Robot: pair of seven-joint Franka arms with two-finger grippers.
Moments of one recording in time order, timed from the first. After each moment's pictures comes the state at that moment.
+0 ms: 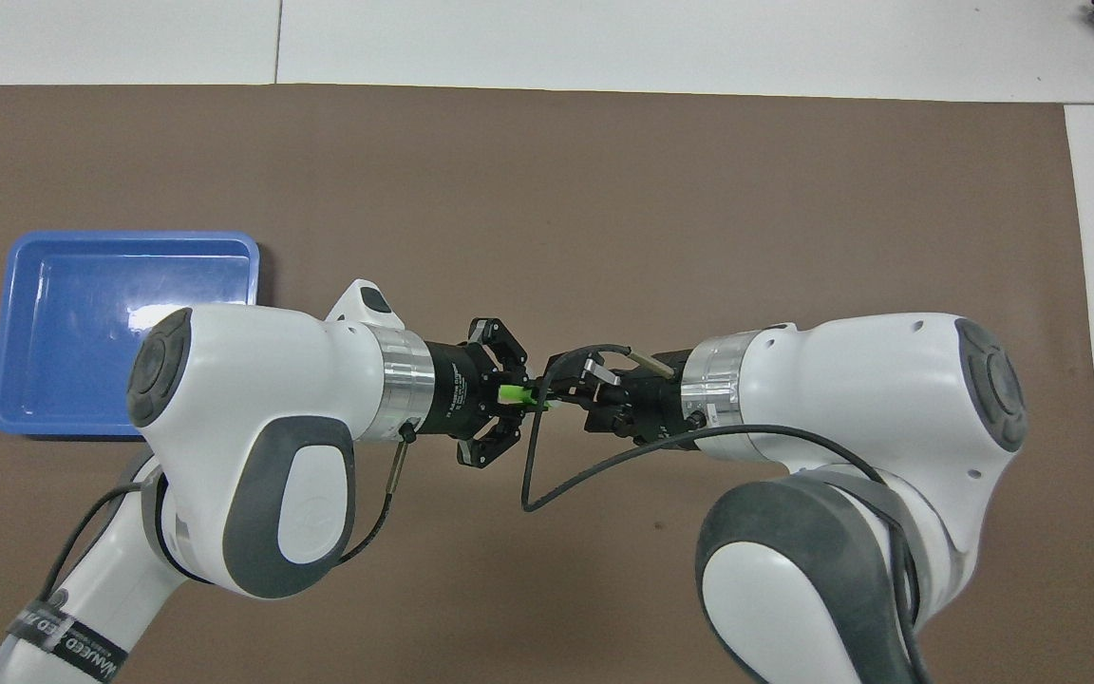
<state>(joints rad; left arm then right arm) -0.39 -0.02 -0.19 -2.05 -0.78 2.25 -1.52 0.21 -0.08 0.26 -2.04 0.70 2.18 0.54</state>
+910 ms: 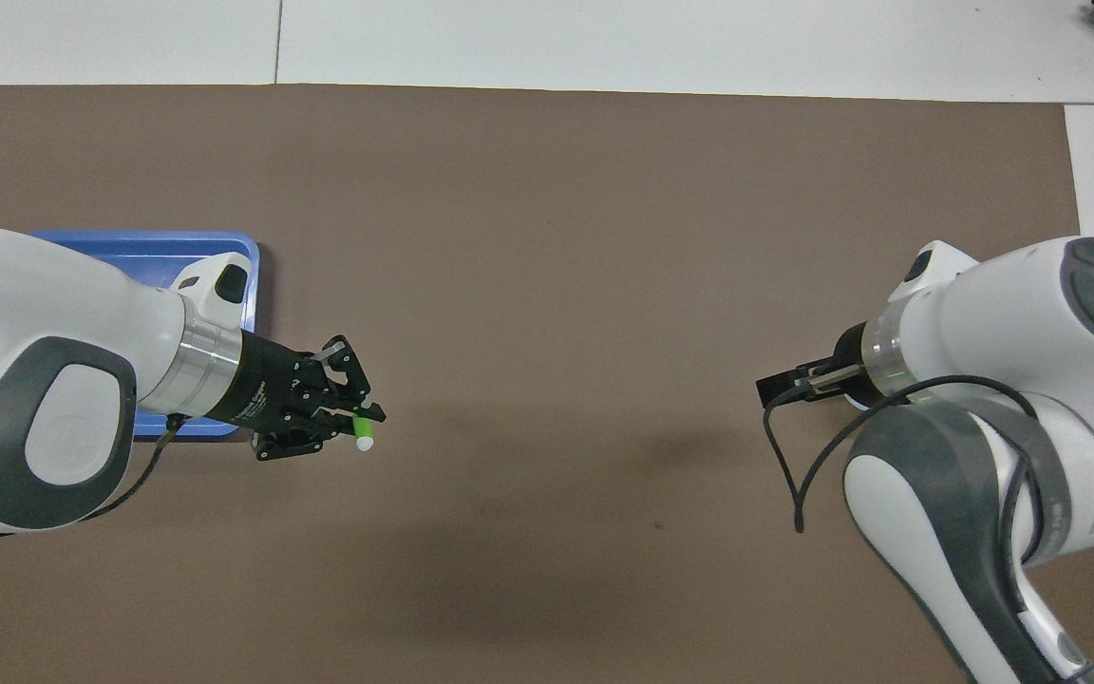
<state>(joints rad) -0.08 -0.07 -0.17 -2.05 -0.57 1.79 -0.69 -0.08 -0.08 0.25 -2.05 0.11 1.93 -0.15</state>
